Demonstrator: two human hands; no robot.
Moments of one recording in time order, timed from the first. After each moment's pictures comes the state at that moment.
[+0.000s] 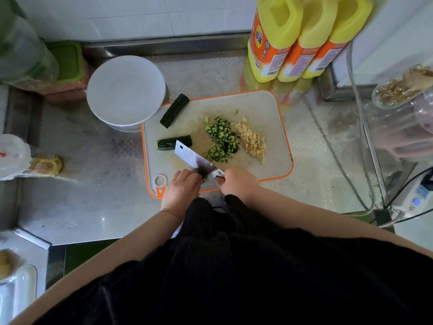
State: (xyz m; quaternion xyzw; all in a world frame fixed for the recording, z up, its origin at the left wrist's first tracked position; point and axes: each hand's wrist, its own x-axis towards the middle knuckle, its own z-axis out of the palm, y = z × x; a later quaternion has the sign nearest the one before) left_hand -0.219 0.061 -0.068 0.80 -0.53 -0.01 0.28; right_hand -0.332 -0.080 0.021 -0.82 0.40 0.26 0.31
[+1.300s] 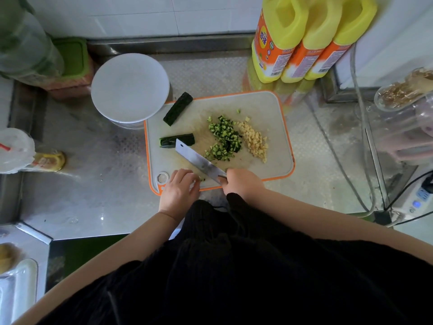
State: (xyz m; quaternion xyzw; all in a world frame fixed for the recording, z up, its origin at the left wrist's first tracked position) left_hand -0.220 0.076 -0.058 0.80 -0.52 -0.02 0.30; right_hand -0.333 -0.072 0.031 -0.84 0.38 0.27 0.28
